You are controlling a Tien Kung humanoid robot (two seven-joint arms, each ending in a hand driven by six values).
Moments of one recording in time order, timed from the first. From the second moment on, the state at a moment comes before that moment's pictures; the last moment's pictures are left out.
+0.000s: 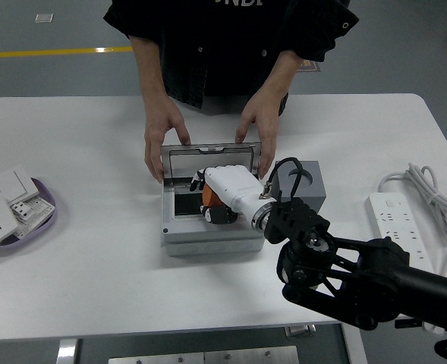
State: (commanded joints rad) left arm 0.06 0.20 -0.55 -0.25 0.63 0.04 0.05; right arm 0.64 -0.21 0.39 1.45 -1.89 -0.19 -0.51
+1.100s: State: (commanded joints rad) left arm 0.06 0.20 -0.54 -0.25 0.63 0.04 0.06; right arm 0.62 -0.22 0.44 1.47 -1.79 -0.20 -0.43
